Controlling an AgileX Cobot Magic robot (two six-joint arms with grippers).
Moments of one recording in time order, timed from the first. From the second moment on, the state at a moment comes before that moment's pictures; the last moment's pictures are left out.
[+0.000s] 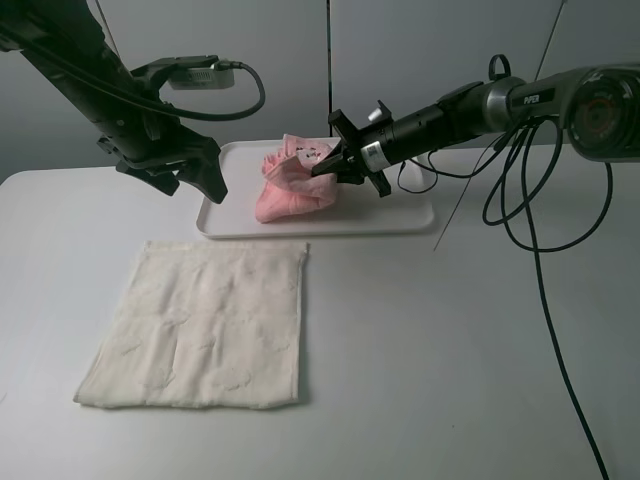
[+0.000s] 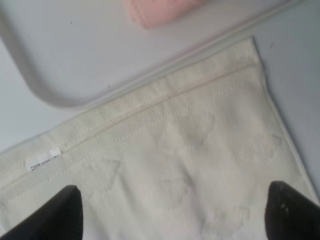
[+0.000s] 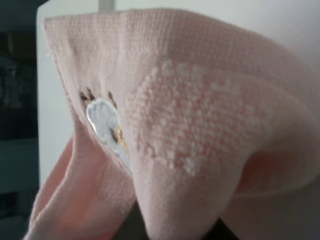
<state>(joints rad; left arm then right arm) -0.31 1.84 -1.35 -0.25 0.87 0.24 0.22 2.58 -1.92 1.22 1.00 -0.46</state>
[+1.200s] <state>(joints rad) -0.31 1.84 -1.35 -0.26 0.87 0.25 0.22 2.51 -1.92 1.10 0.83 -0.62</state>
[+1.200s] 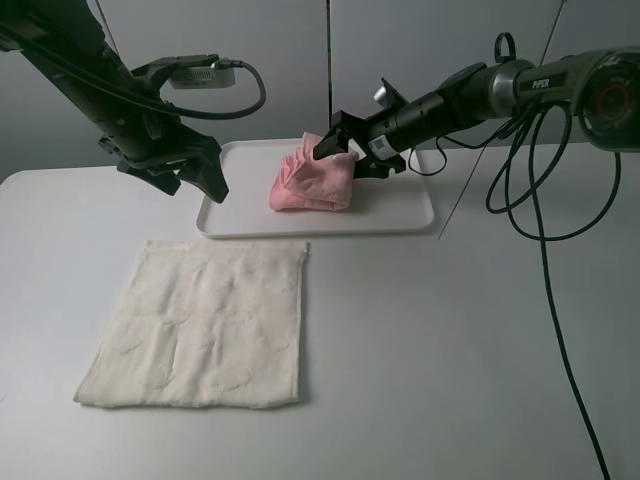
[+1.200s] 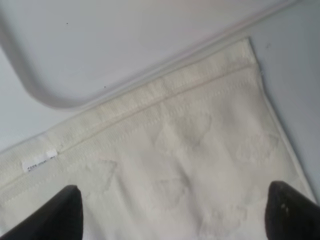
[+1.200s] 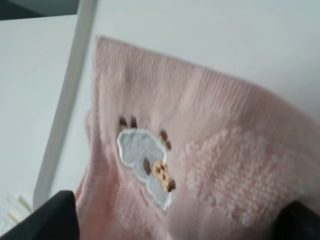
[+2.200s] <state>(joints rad) -0.27 1.66 -1.32 -0.05 1.06 0.32 0.22 1.92 -1.64 0.47 1.05 -0.44</state>
